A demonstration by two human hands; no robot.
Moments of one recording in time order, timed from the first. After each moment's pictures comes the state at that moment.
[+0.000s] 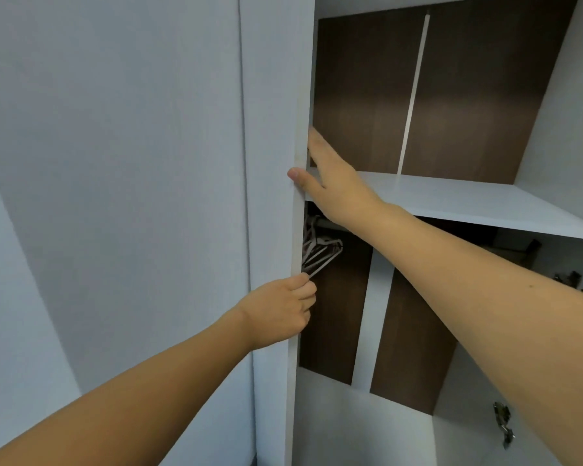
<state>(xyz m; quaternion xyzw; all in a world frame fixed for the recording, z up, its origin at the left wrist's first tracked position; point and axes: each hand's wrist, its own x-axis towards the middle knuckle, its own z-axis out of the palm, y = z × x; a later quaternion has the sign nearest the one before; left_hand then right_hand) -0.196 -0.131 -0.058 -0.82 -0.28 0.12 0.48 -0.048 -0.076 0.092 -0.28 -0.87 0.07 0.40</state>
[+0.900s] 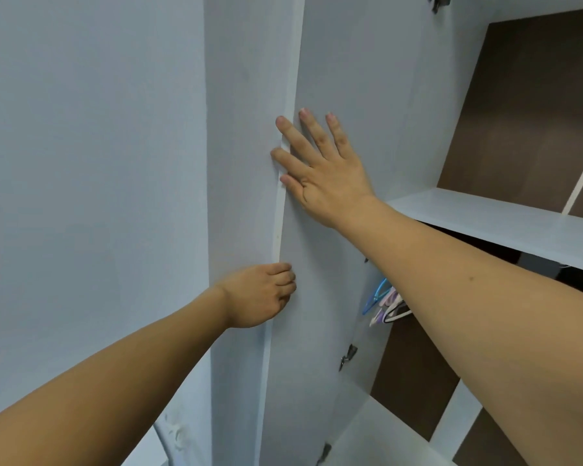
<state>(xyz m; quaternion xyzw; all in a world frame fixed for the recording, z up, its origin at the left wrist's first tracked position) -0.410 -0.189 -0.046 -0.75 -0.42 0.23 0.46 -0.272 -0.093 0.102 -0.20 -0.85 -0.41 0.27</state>
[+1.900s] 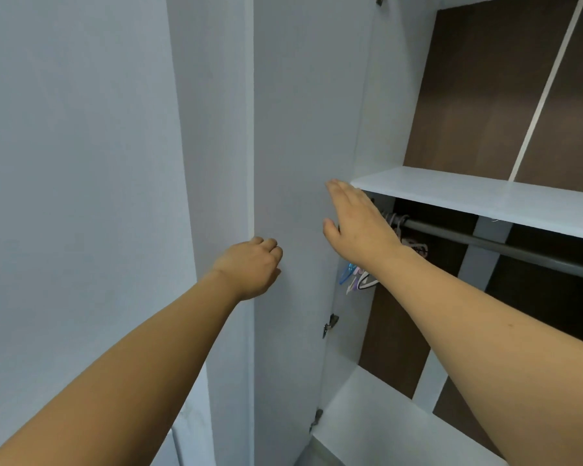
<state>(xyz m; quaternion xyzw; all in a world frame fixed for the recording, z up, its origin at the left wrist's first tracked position) -0.346 -0.213 -0.038 -0.69 -0.69 0.02 0.23 -0.144 -0.133 0.032 -0.30 -0.91 -0.06 0.28</state>
